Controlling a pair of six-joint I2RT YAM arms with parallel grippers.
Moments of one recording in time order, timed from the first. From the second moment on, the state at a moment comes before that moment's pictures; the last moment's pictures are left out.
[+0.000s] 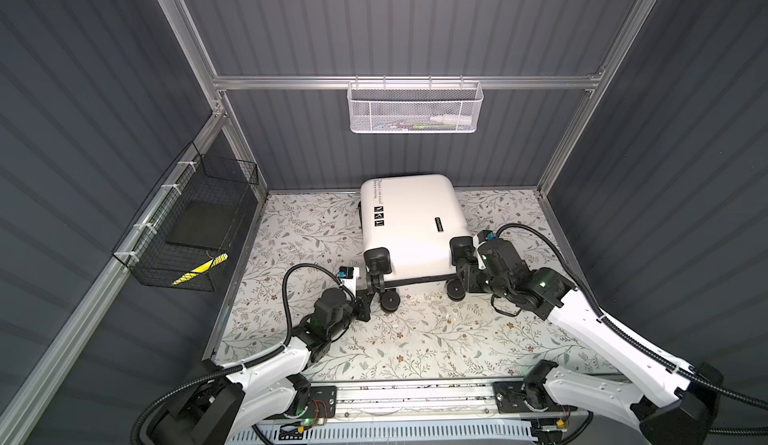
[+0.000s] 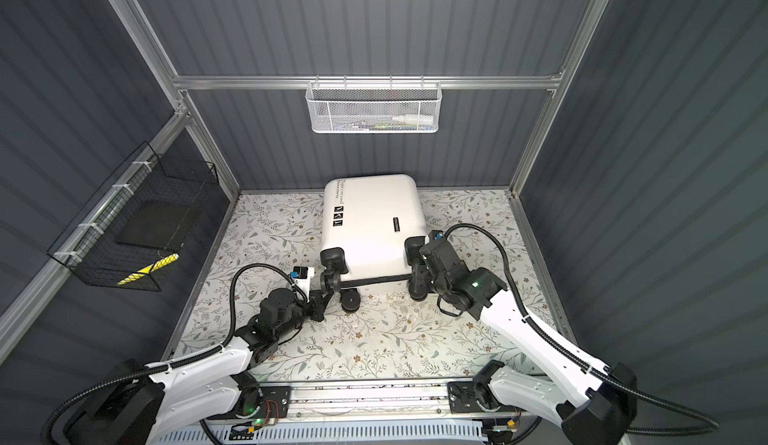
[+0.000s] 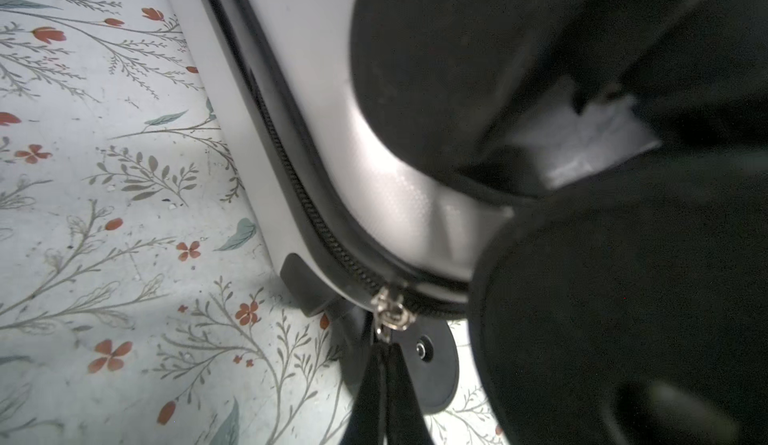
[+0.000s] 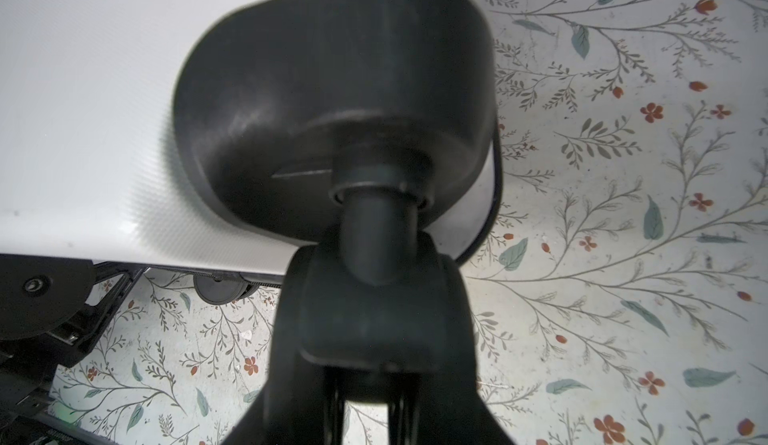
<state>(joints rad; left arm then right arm) -0.64 1.04 0.21 0.43 0.07 -0.49 0.65 1.07 0.97 -0.74 0.15 0.57</state>
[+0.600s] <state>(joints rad) -0.64 0.90 0.22 0.26 0.06 -0.43 0.65 1.07 0.98 -0.76 0.14 0.58</state>
